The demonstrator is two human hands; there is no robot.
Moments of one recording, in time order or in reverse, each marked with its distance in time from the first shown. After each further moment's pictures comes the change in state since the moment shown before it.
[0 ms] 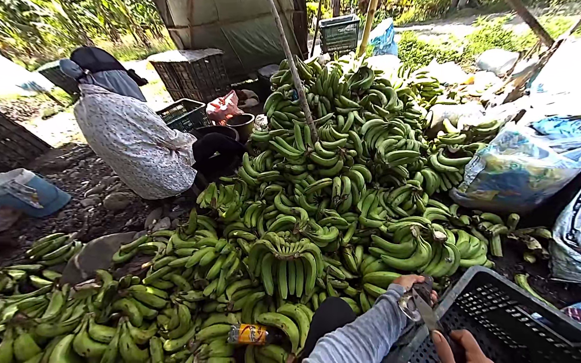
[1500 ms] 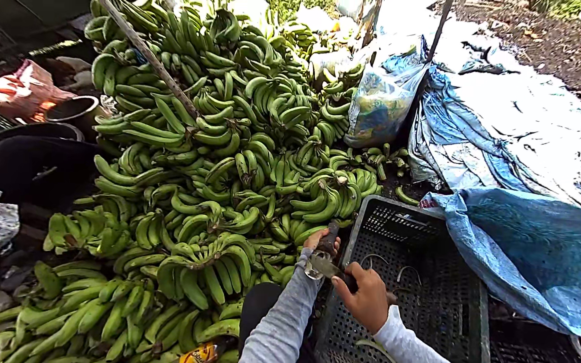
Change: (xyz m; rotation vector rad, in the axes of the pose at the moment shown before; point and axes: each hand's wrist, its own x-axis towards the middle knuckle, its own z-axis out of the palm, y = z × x) left_hand -0.002 0.001 0.004 -0.055 0.013 -0.048; right_hand 0.009 -0.003 0.009 -0.078 0.169 -0.096
